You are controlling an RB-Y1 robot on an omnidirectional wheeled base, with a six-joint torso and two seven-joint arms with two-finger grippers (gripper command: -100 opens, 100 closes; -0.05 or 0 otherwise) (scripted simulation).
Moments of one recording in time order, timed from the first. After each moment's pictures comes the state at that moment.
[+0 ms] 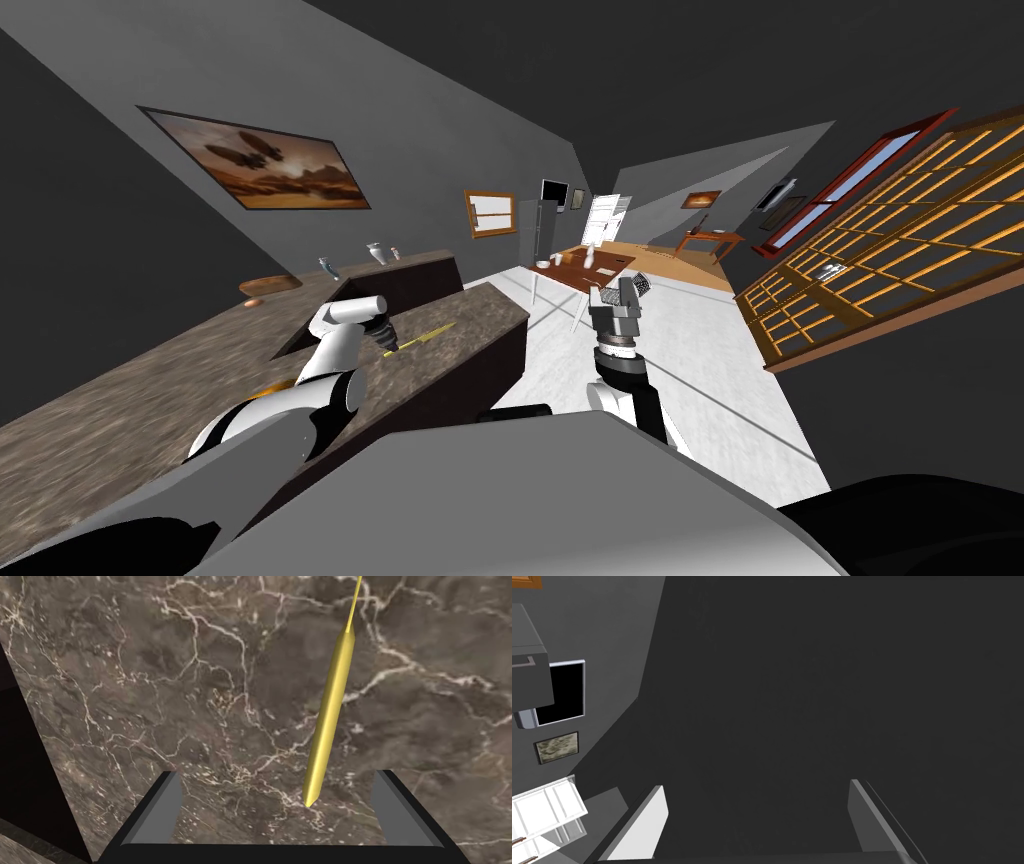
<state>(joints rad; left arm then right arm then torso) -0.62 0.64 0.38 -1.01 0.16 1.54 0.28 0.54 -0.04 0.04 -2.30 -0.06 -0.59 0.02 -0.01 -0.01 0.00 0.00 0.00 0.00</state>
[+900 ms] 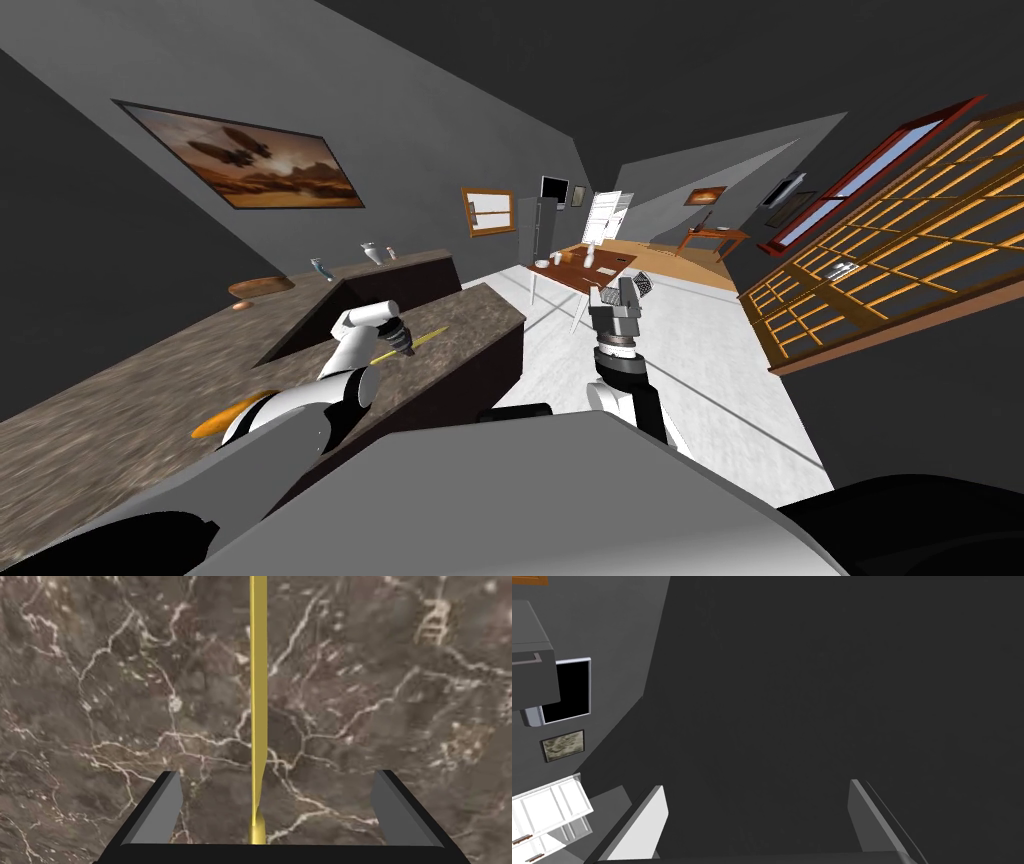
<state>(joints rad) -0.64 0.58 0.39 -0.90 0.23 1.54 0.20 0.54 -0.04 0.04 -2.30 -0.06 -0.59 0.02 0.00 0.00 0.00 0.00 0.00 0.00</state>
